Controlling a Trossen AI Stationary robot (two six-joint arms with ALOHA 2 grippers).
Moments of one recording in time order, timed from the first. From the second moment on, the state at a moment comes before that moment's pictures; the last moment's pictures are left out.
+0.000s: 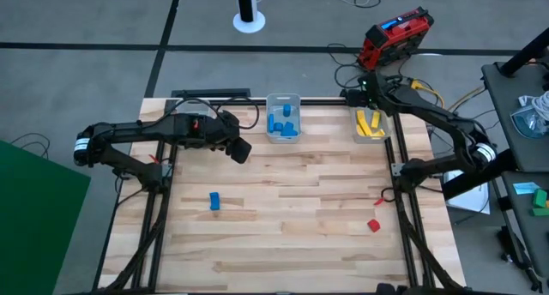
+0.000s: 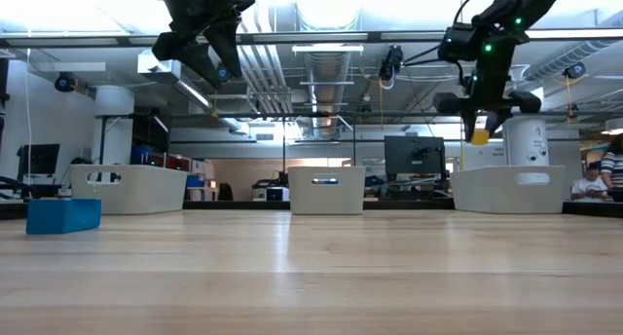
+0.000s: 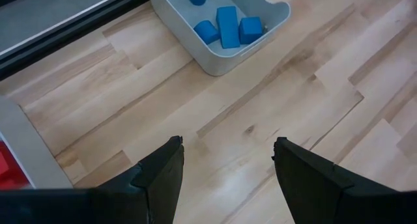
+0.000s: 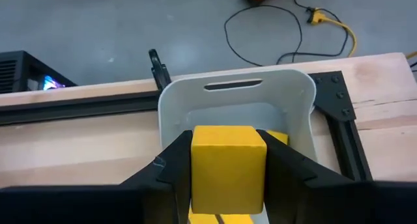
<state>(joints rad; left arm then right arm) 0.13 1.32 1.23 -0.91 -0.33 -0.71 -0.92 1.31 0.97 -0.70 0.40 0.63</state>
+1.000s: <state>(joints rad) 0.12 1.32 1.23 -0.91 -0.19 -0.82 -0.75 1.33 0.98 -0.71 0.17 0.58</state>
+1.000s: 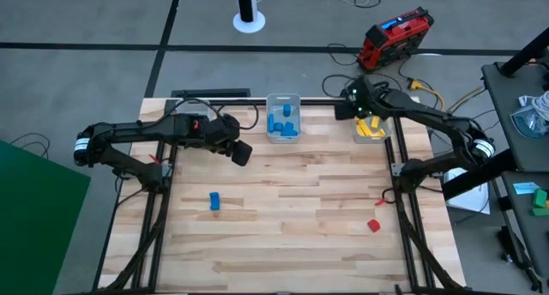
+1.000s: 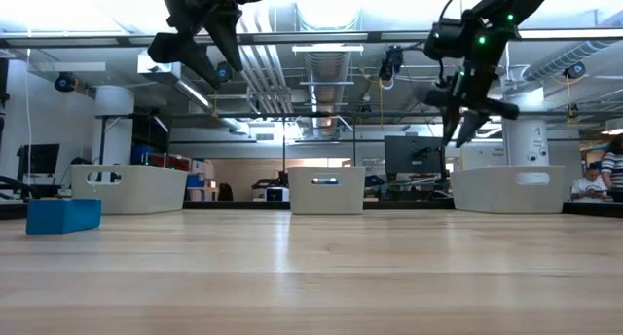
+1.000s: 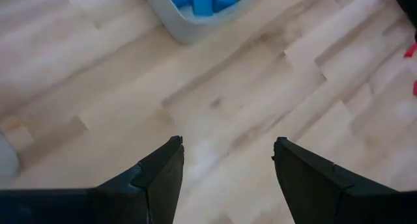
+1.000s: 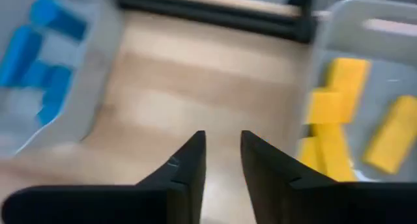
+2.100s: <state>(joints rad) -0.38 1.32 0.94 -1.08 -0.11 -1.96 -0.39 1.27 0.98 -0.70 0.16 0.67</state>
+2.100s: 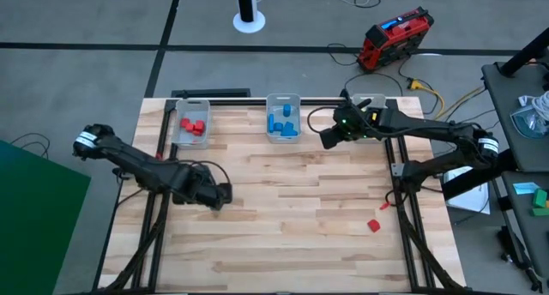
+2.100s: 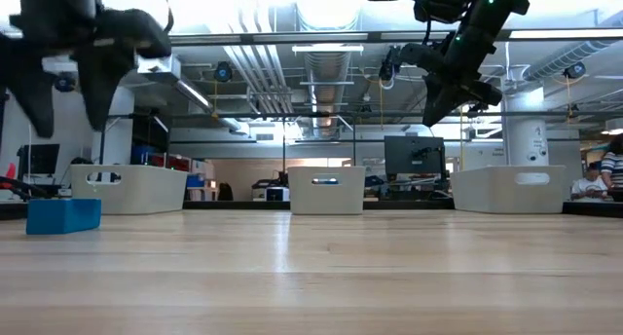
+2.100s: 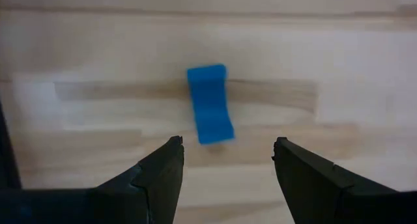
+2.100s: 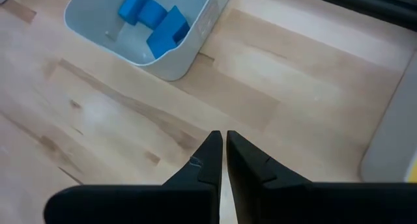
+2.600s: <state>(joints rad) -0.35 1.33 0.72 -0.81 -0.11 -1.97 -0.39 1.27 0.98 -0.70 0.16 0.65</state>
